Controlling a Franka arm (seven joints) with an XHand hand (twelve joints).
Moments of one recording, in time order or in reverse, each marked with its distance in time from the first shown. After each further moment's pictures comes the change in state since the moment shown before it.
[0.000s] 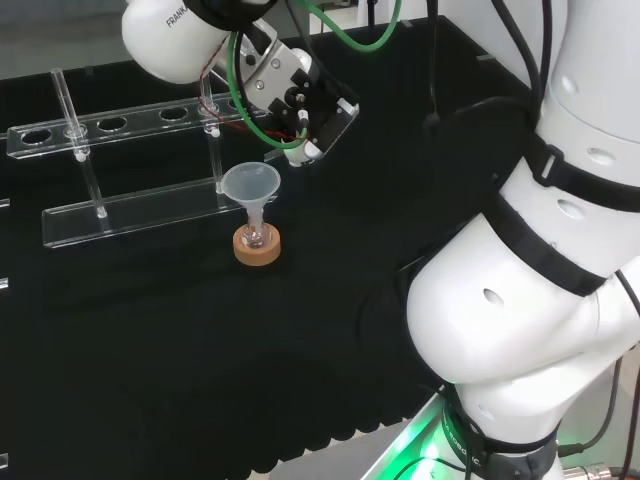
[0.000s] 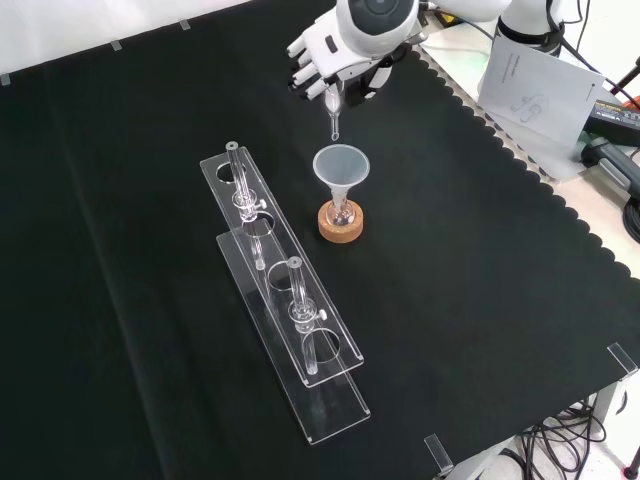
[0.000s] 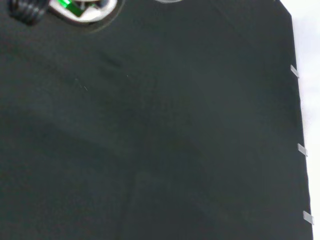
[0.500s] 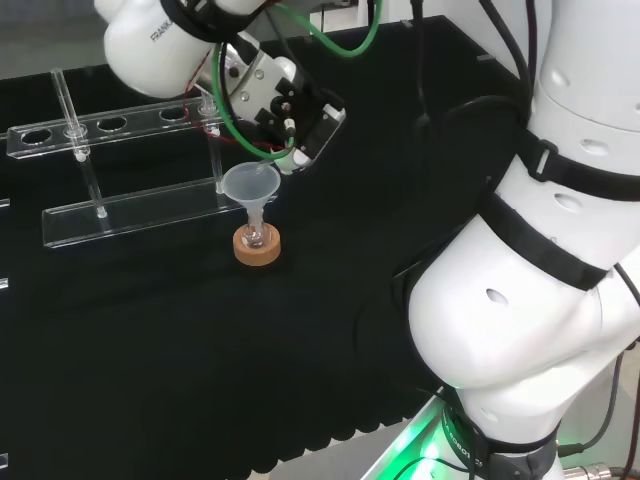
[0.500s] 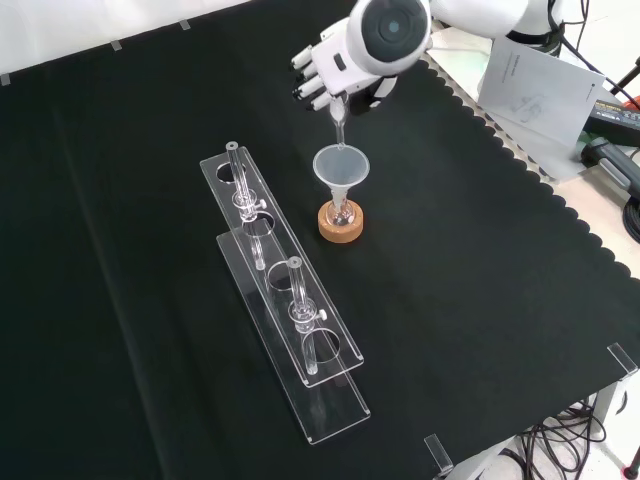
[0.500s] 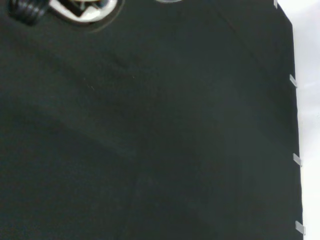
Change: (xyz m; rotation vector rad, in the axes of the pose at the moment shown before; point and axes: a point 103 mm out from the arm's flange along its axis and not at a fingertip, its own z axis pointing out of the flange) arm 0.020 -0.002 -0.010 -0.013 -0.065 -0.026
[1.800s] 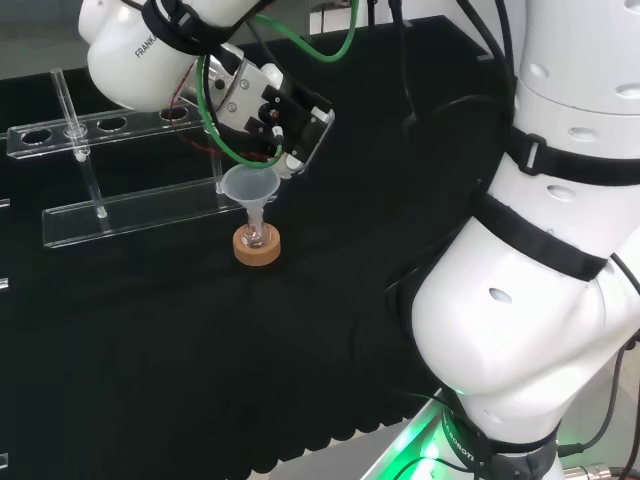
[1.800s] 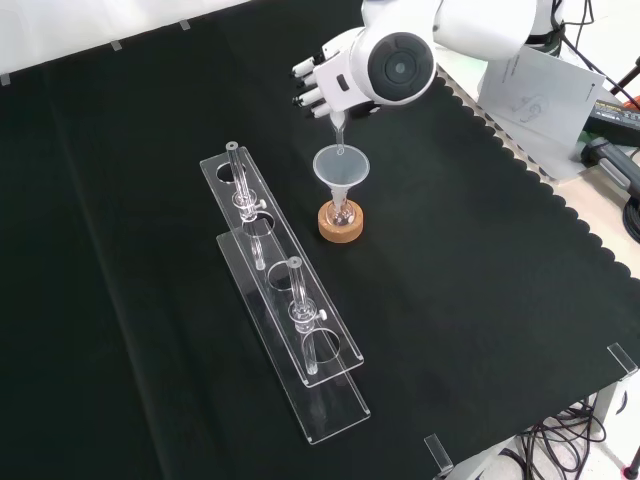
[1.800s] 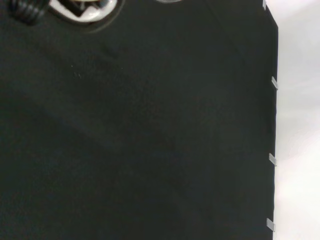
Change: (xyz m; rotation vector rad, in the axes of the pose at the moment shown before) arm 0.007 0.004 -0.003 0.030 -0.096 0.011
